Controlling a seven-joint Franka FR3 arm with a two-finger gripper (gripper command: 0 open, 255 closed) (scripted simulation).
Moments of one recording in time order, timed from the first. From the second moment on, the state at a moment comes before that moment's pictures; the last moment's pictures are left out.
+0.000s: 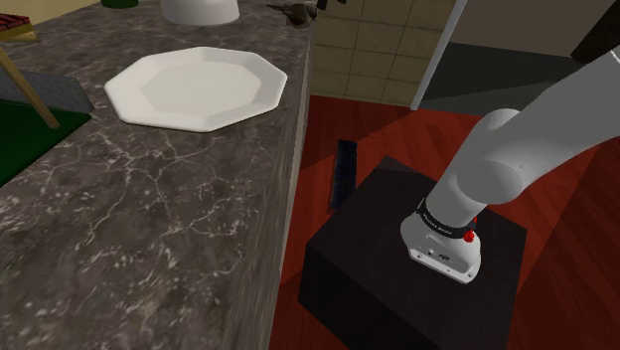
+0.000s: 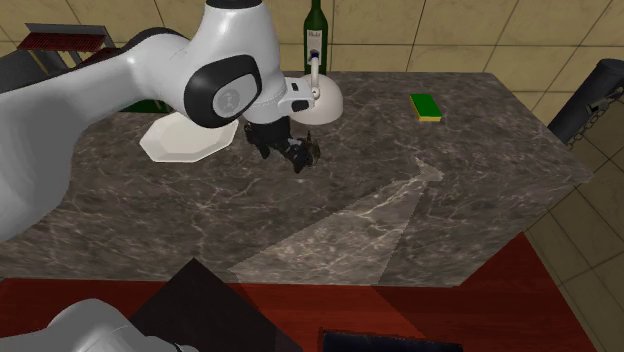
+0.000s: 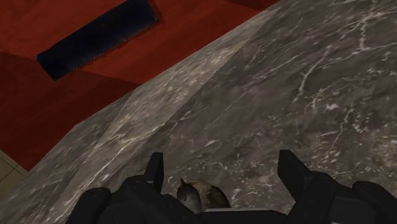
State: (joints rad) arm 0.04 -0.41 -0.13 -2.01 -0.02 1.77 -0.14
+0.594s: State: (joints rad) arm 0.06 -0.15 -0.16 -1.77 0.02 1.87 -0.21
